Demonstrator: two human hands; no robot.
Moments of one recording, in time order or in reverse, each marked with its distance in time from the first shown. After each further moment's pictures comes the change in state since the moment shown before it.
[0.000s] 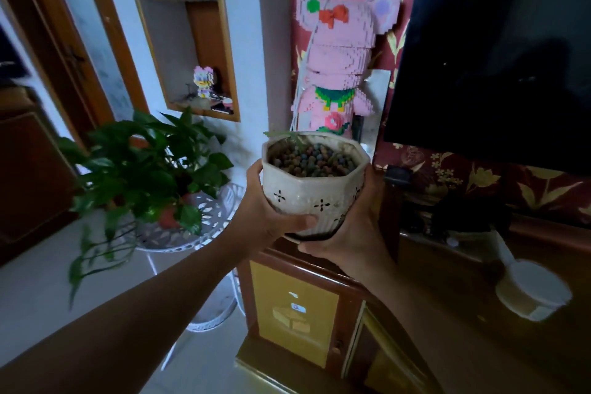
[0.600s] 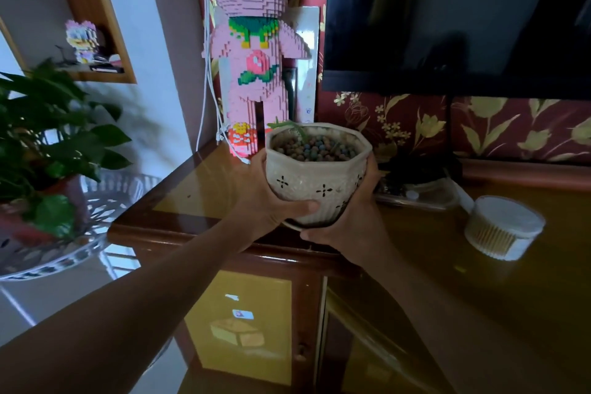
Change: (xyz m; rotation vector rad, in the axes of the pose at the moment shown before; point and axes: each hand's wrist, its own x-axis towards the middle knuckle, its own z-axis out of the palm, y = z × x) left_hand 0.056 -0.148 0.111 0.002 -0.191 0.122; right_hand -0.025 0.174 -0.035 -0.138 0.172 0.042
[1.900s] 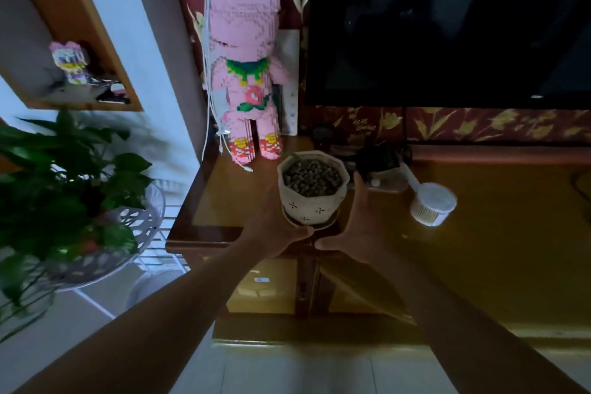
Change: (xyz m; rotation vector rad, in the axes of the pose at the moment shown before) left_hand -0.022 0.105 -0.037 0.175 -0.285 -0.065; right_hand -0.012 -0.146 -0.044 -0.433 -0.152 0.502
